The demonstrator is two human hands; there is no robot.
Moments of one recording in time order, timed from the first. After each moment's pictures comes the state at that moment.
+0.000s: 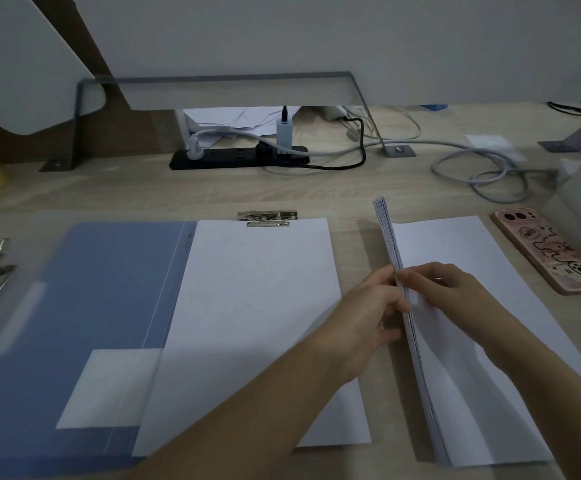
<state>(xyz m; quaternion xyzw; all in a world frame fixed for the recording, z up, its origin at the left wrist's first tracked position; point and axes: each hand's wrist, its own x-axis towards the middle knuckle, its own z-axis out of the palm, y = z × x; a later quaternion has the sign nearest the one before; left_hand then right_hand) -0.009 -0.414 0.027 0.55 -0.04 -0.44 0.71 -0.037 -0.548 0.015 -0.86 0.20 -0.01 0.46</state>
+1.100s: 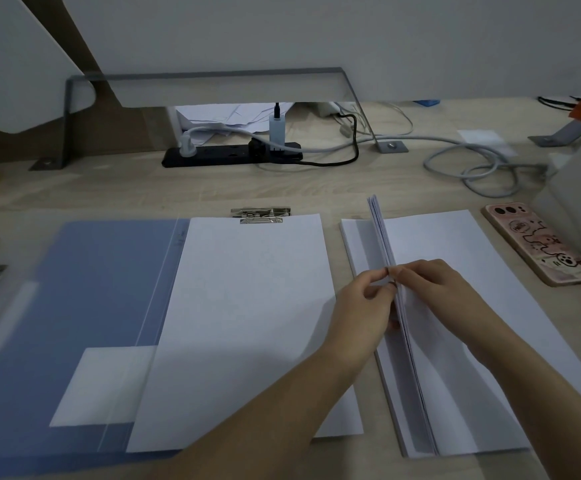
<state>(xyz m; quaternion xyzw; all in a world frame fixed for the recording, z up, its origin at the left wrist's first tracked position) -0.017 -0.423 0.009 0.69 -0.06 -0.30 0.66 -0.036 -0.549 0.004 -0.88 0.22 -0.01 0.42</state>
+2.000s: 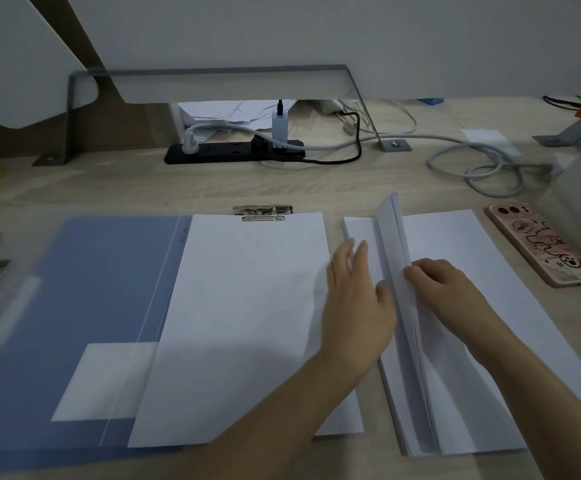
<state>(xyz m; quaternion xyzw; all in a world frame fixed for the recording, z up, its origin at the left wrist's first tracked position) -0.014 -0.423 0.005 0.84 -0.15 -0.13 0.51 -0.034 -0.550 -0.002 -0.89 0.23 -0.02 0.39</state>
